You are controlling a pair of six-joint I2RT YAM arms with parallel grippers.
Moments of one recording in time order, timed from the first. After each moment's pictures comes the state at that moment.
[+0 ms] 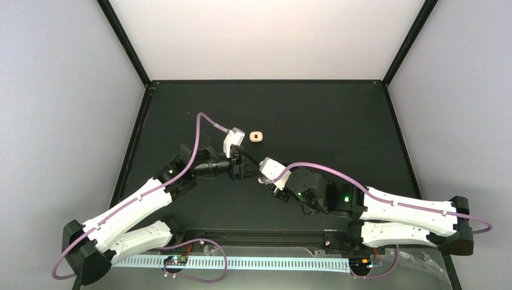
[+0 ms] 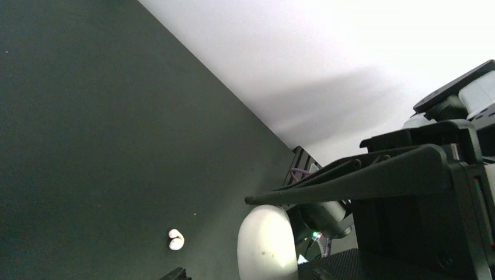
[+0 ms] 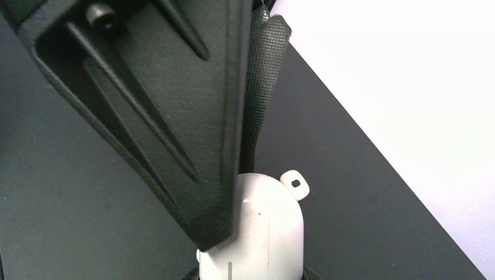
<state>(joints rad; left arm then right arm) -0.72 0.94 0.75 -0.07 0.58 -0.54 1.33 0.98 0.89 -0.38 0.49 -0.19</state>
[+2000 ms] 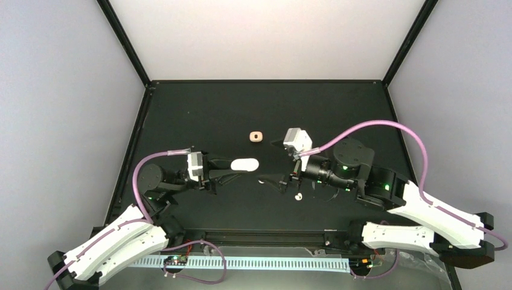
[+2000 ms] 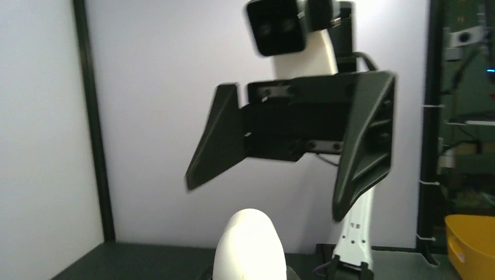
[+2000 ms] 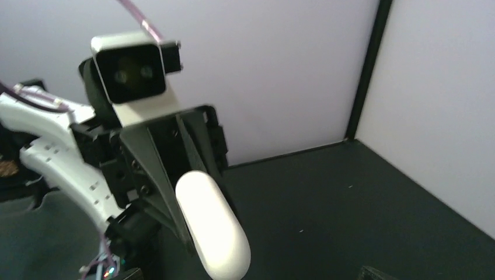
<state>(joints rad) -0.78 0.59 0.56 0.40 0.54 -0.20 1.18 0.89 1.19 -0.37 0.00 0.01</state>
